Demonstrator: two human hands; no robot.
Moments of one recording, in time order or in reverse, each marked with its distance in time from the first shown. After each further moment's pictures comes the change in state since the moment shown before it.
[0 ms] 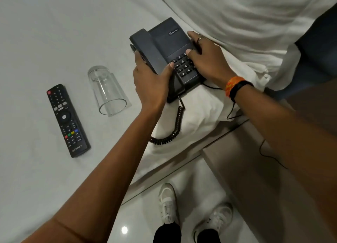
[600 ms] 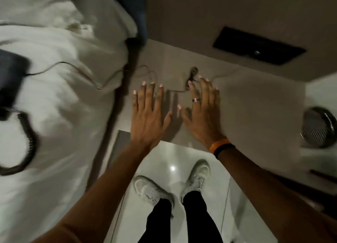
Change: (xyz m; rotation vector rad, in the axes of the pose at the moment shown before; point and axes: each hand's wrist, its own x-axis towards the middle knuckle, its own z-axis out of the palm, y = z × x) left_hand -0.233 -0.089 0.164 0.792 -0.783 1.149; right_hand -0.378 0.206 -0.032 -0.687 0.491 0.594
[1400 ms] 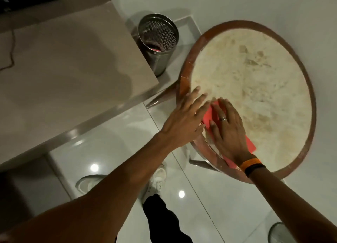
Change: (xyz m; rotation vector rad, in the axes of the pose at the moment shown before) left_hand -0.207 0.436 0.075 -0.105 -0.291 1.318; right_hand -0.493 0.253 -0.097 0.026 0.053 0.817
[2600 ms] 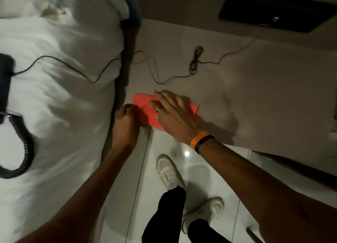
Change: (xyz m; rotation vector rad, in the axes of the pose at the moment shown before) left_hand -0.450 -0.279 -0.044 -0.297 0.360 -1.581; right_hand 0.102 -0.549 0.190 -0.122 -0.364 -1.187
